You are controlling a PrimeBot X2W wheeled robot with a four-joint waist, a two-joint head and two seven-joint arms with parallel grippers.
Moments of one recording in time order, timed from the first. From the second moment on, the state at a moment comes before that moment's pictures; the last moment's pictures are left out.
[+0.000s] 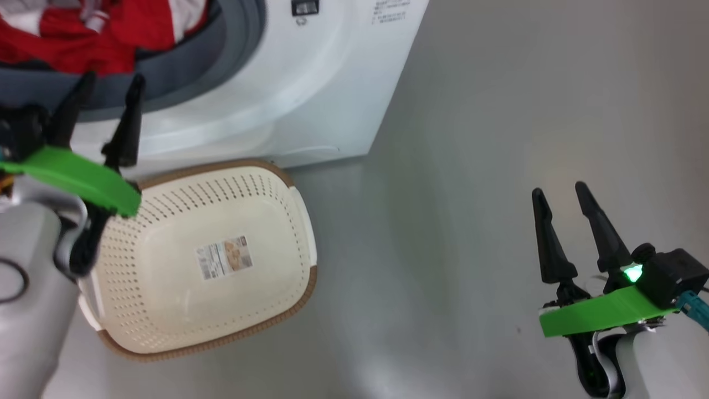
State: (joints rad) left arm -0.87 0.41 -0.41 0.69 -0.66 -0.13 -0.26; right arm -0.16 -0.04 0.01 0.13 0.35 0.12 -0.25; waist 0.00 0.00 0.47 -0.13
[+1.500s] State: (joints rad) left arm -1.34 0.55 -0.81 0.87 -0.94 -0.13 -0.26; right arm -0.27 -0.04 0.07 0.07 0.37 0.12 -0.26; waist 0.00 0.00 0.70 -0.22
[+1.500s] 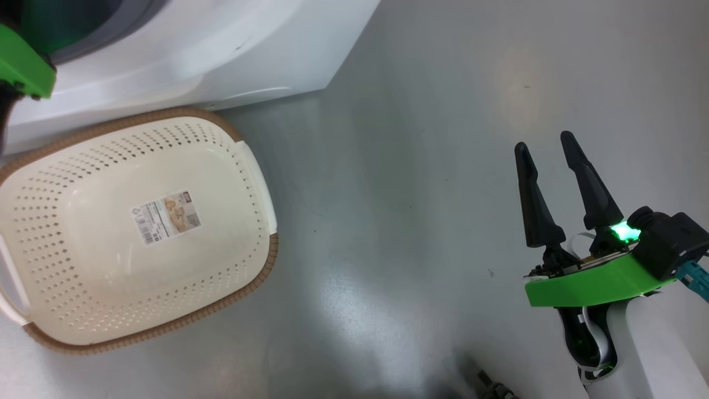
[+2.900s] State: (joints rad) left arm -0.50 0.18 0.09 0.14 -0.44 -0.13 -0.26; right arm -0.19 -0.04 -0.02 0.13 0.30 0.12 -0.26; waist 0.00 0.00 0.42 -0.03
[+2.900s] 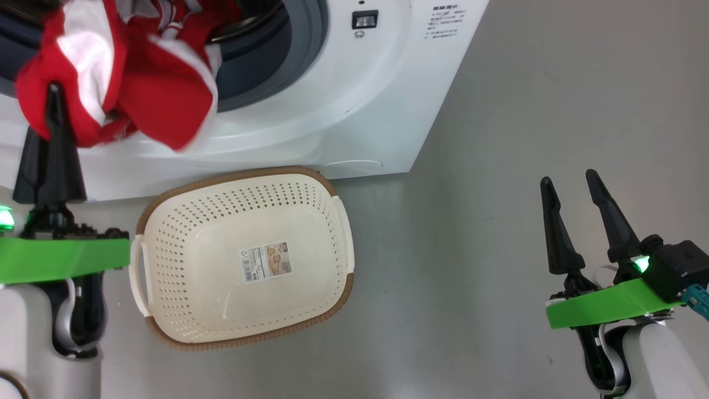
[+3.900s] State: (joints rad) left arm -0.44 0.18 -0.06 0.49 -0.45 -0.13 -0.26; right arm -0.21 -0.04 -0.02 0.10 0.29 0.12 -0.26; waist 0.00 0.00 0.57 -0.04
